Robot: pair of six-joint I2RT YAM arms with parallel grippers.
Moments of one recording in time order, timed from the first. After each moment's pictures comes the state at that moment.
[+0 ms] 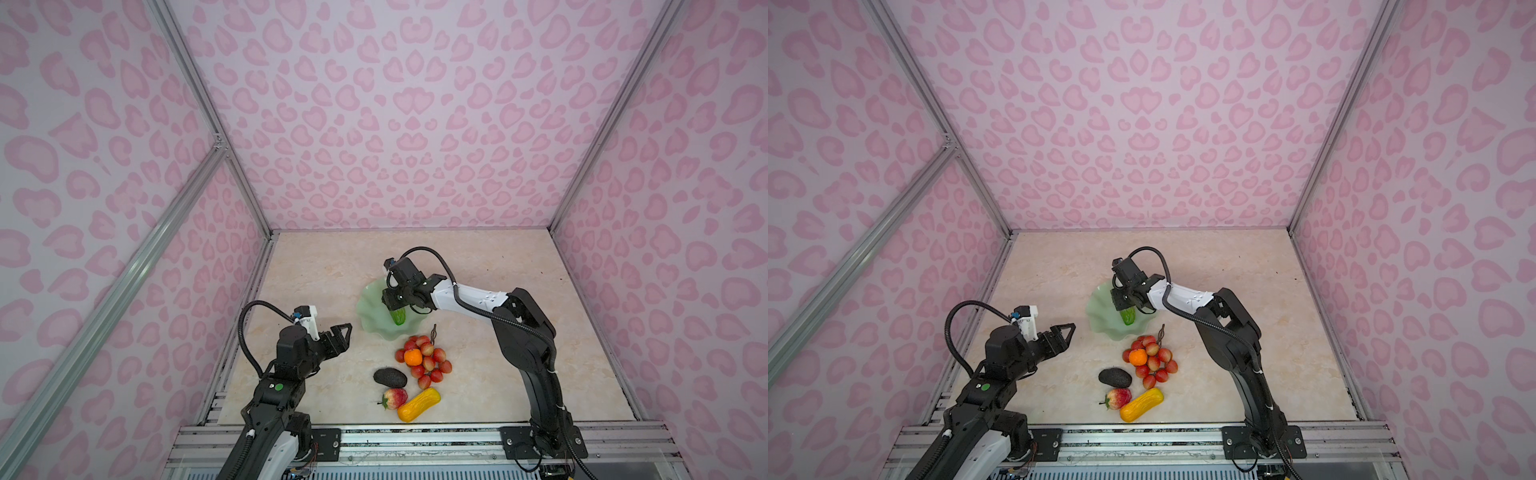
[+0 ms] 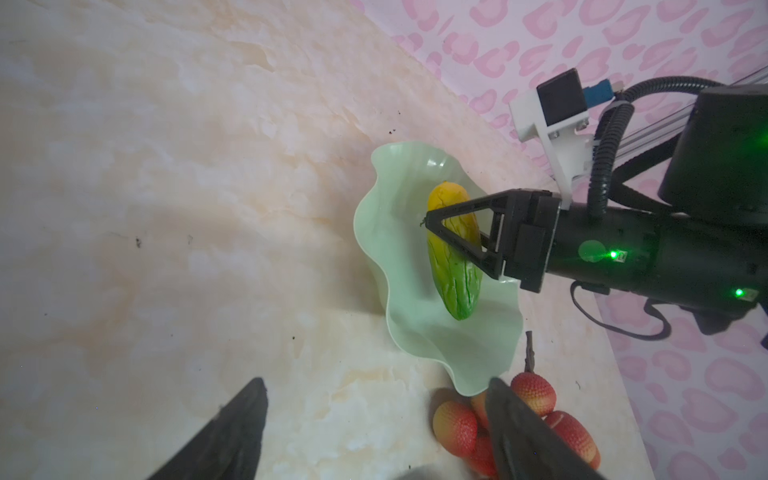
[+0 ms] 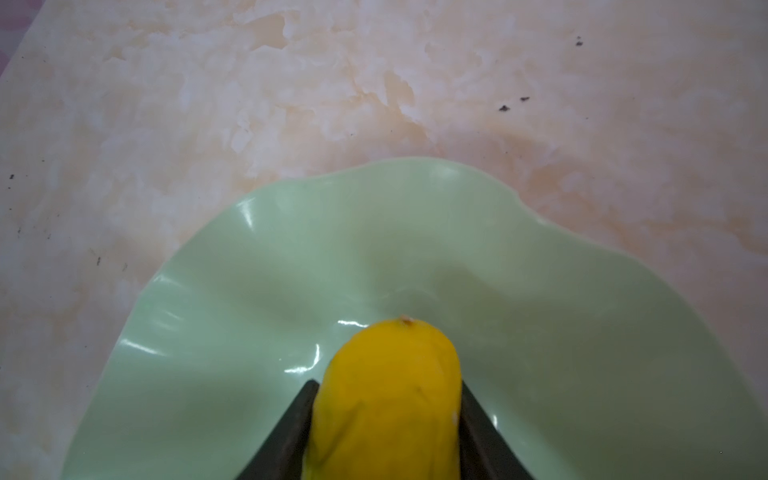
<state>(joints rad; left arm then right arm) -0.18 0.60 0.30 -0.22 0.27 -0.62 0.77 2.14 1.59 -0.36 -0.03 0.32</state>
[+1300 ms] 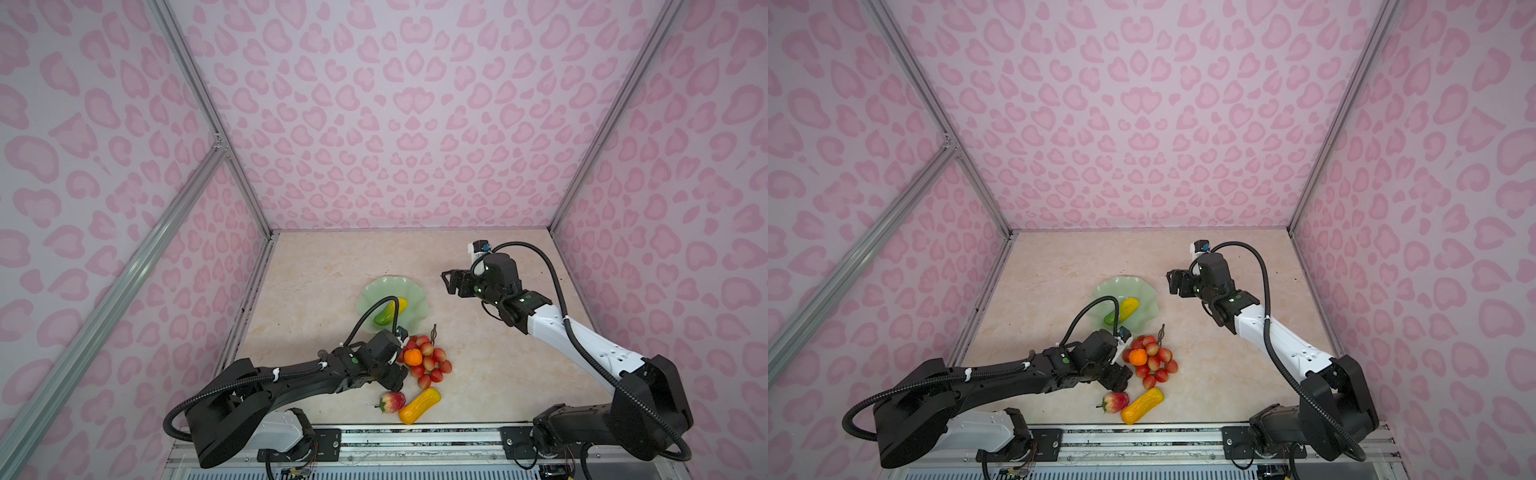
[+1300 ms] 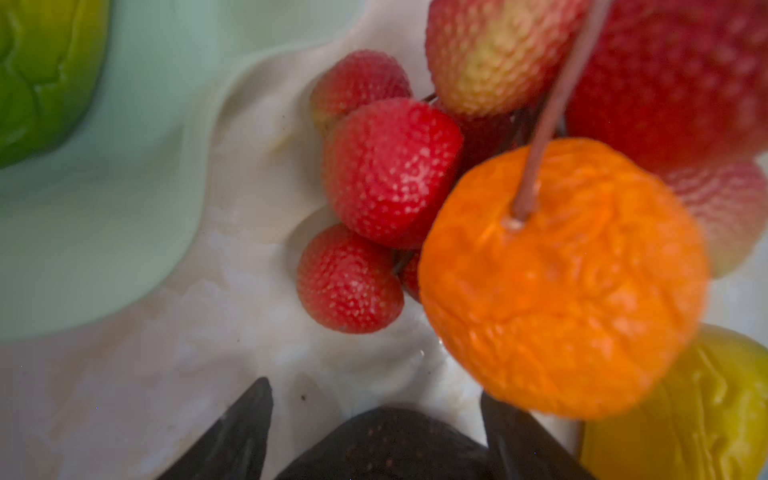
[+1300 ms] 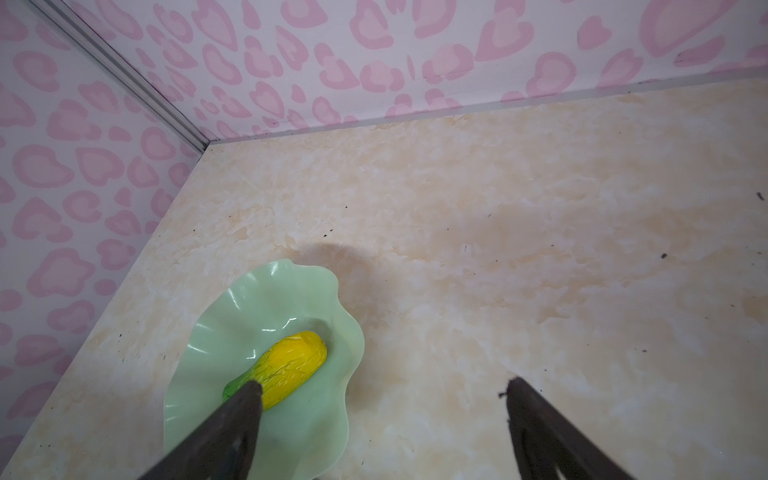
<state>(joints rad) -0.94 1.35 0.57 -0.24 -0.01 -0.26 0.45 1.37 0.96 -0.12 -0.04 0.40</state>
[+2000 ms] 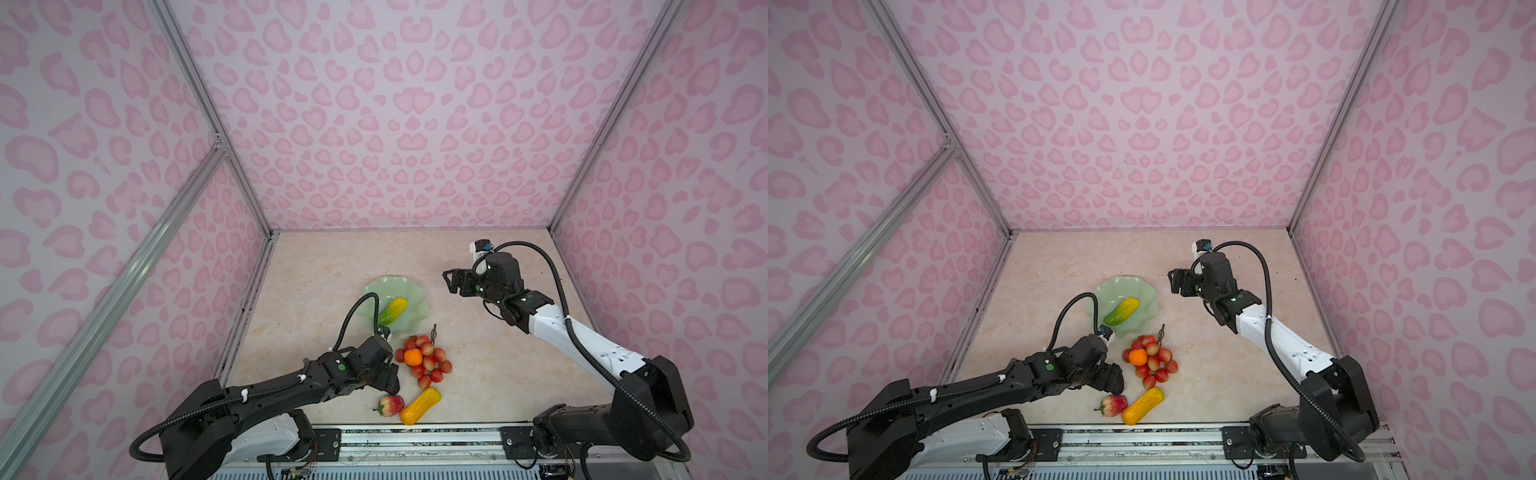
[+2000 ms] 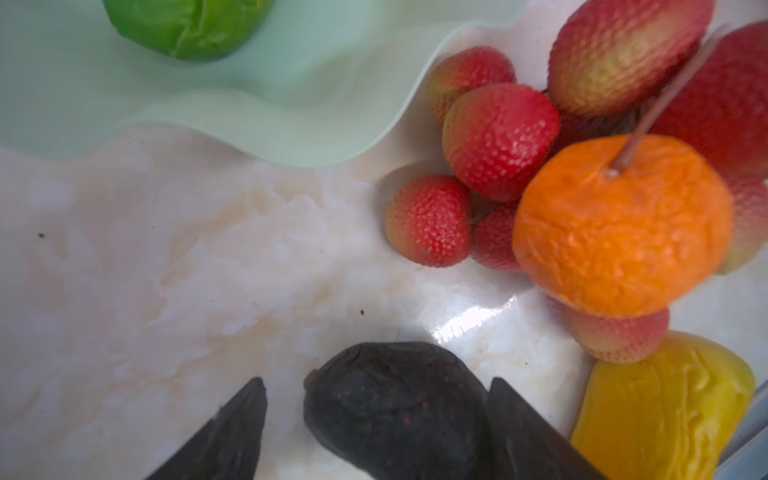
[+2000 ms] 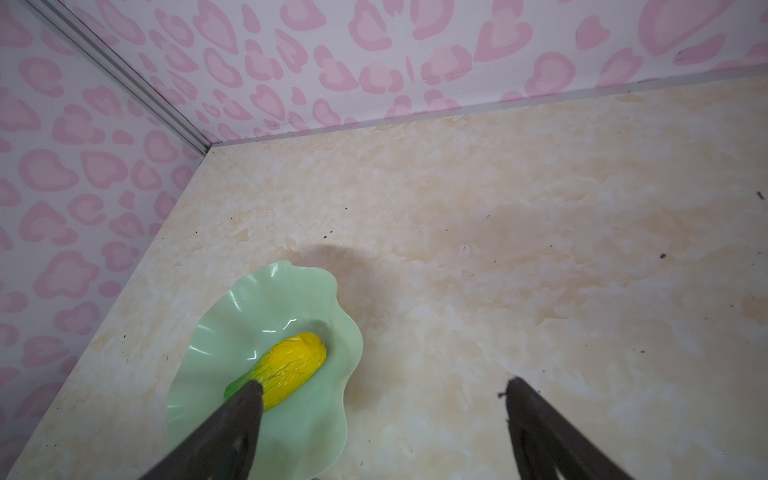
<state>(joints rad) -0.95 1.18 0.53 -0.40 -0.12 -0.53 0.43 1.36 0.96 -0.12 -0.06 0.40</state>
